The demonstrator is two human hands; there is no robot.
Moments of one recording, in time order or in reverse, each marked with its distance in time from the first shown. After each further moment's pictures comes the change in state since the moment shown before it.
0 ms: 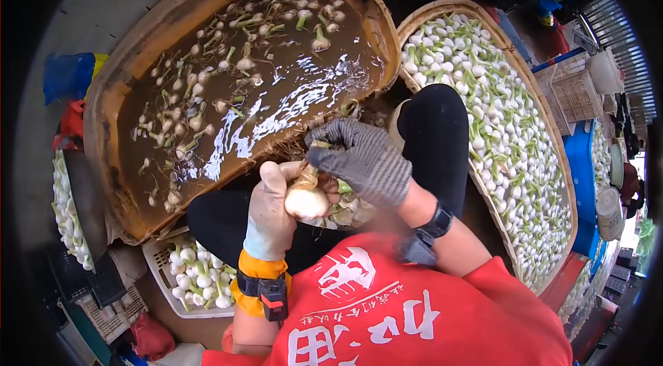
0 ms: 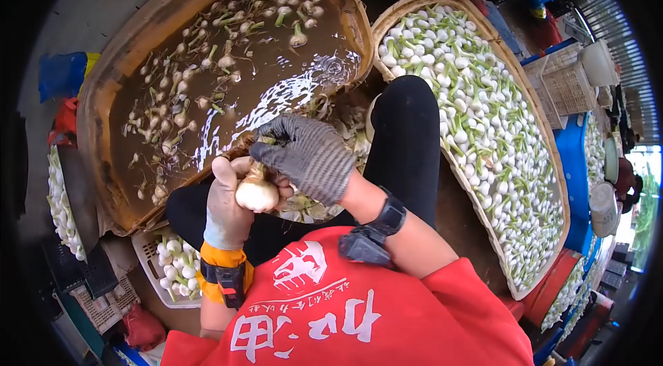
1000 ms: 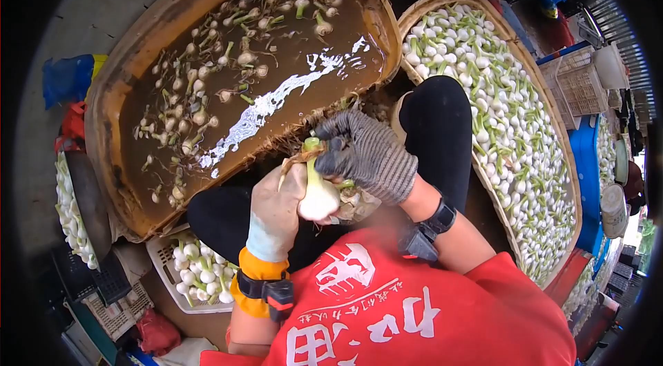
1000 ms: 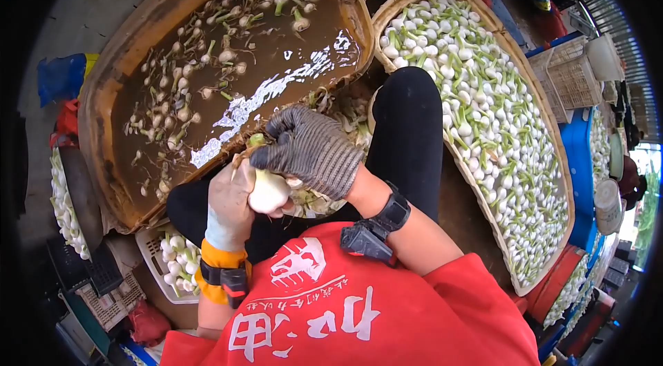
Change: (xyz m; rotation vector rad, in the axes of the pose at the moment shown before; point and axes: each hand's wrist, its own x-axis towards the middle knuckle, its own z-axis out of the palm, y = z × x) left_hand -0.010 0.019 0.015 0.167 0.095 -0.081; right_hand -0.008 0.006 0.001 0.243 0.056 0.057
